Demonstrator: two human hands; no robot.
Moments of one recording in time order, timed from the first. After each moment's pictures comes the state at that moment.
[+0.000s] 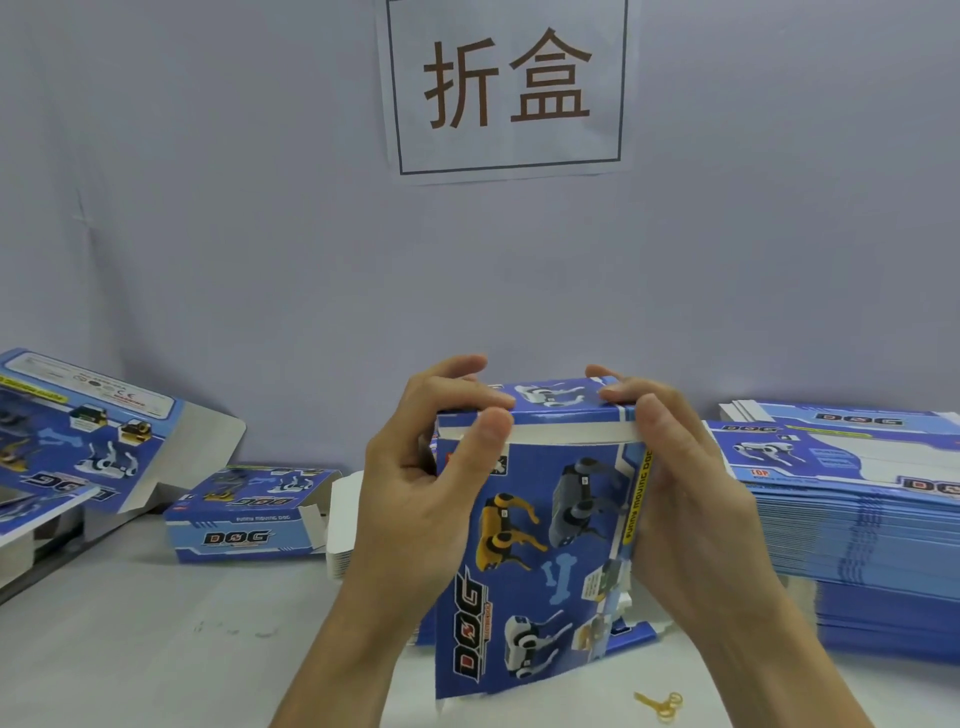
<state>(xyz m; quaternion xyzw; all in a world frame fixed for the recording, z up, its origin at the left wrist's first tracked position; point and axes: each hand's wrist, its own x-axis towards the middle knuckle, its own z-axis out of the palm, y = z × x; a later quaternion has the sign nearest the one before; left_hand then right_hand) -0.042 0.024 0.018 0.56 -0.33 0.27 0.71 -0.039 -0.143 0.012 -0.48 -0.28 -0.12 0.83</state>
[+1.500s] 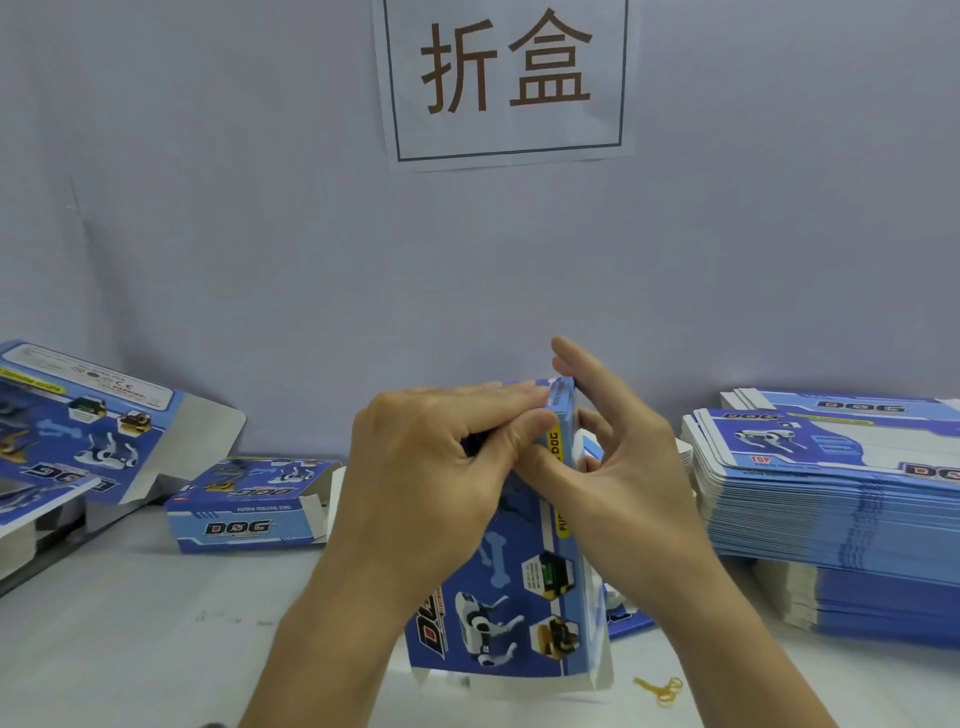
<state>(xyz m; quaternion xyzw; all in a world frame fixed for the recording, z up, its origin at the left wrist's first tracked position) -0.050 0.028 0.034 0.76 -0.30 0.45 0.36 -0.031 -0.119 0.007 -0.67 -0.28 -0.26 0.64</state>
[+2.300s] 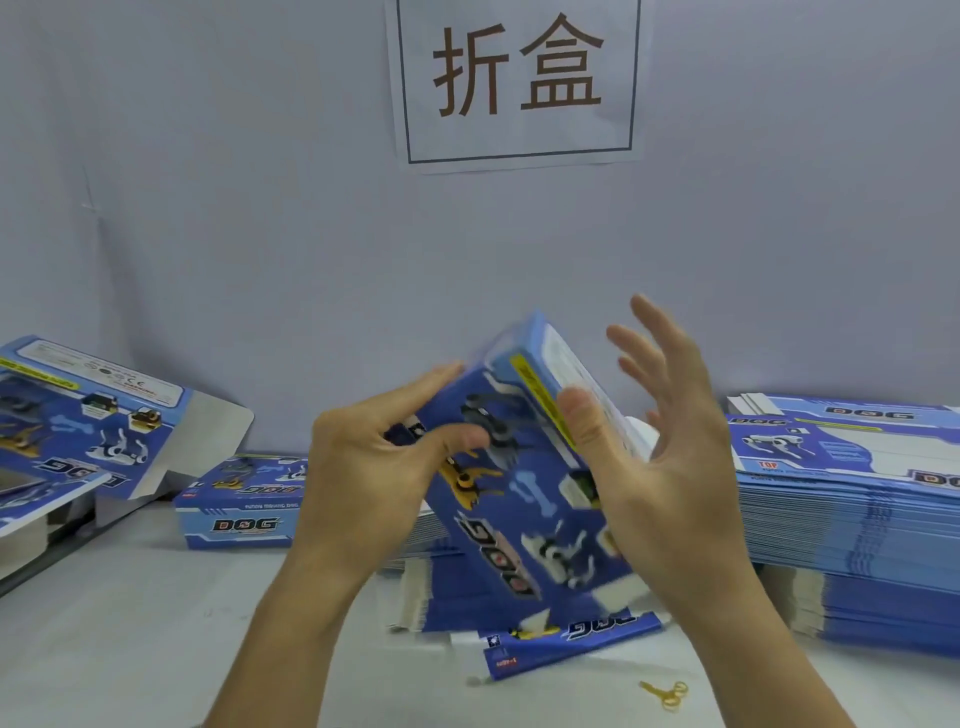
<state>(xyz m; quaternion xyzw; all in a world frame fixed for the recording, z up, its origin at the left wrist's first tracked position) -0.020 0.064 0.014 0.72 -0.24 0.38 0.53 -0.034 -0.124 0.013 -0.68 -0.22 -0.41 0.57</state>
